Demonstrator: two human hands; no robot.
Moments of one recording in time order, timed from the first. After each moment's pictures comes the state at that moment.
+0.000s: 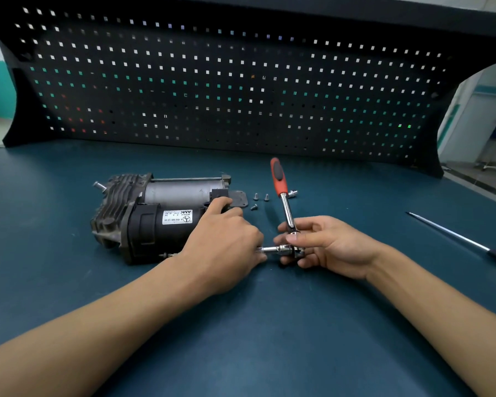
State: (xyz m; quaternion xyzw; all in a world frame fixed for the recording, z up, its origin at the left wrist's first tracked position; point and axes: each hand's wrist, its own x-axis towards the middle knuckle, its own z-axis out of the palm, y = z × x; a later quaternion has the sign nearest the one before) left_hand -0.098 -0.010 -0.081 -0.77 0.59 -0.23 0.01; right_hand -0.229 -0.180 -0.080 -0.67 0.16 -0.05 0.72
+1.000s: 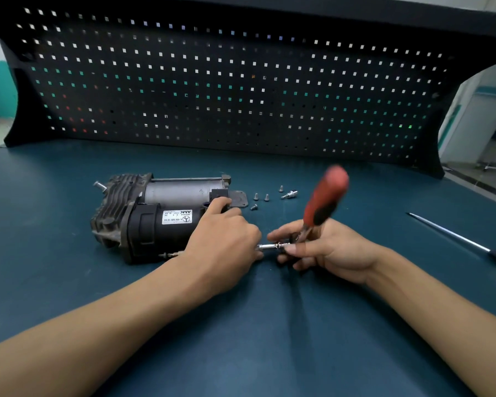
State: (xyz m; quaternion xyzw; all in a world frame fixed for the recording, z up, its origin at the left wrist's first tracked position) left_hand -0.096 -0.015 -0.086 -0.78 0.57 -0.26 0.01; right_hand -0.232 -0.175 -0.086 -0.73 0.12 -0.07 0.66
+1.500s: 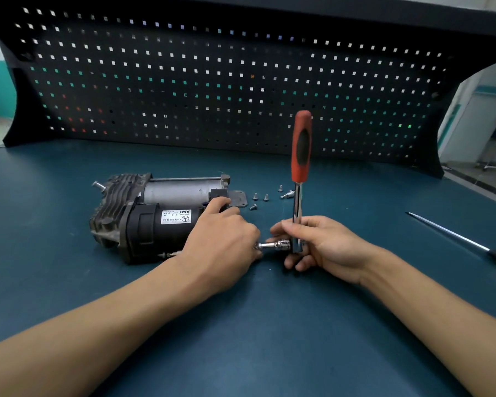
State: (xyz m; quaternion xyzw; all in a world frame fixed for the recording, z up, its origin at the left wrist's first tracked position) left_hand -0.096 -0.014 -0.085 -0.78 0.57 -0.26 -0.01; right_hand -0.223 -0.170 -0.083 -0.71 0.18 -0.09 0.67
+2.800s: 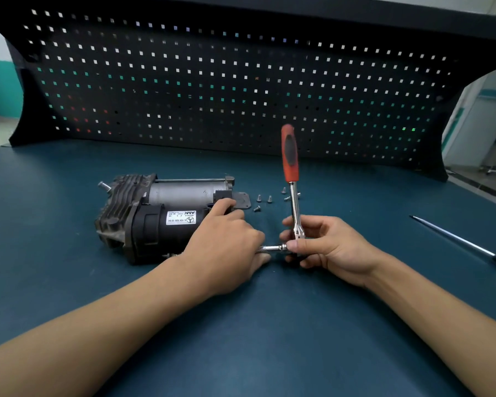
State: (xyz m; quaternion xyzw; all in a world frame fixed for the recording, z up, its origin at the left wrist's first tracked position) left_hand -0.092 -0.009 -0.087 -0.76 0.59 -0.27 0.01; right_hand -0.229 -0.176 -0.087 -0.69 0.15 -0.14 0.69
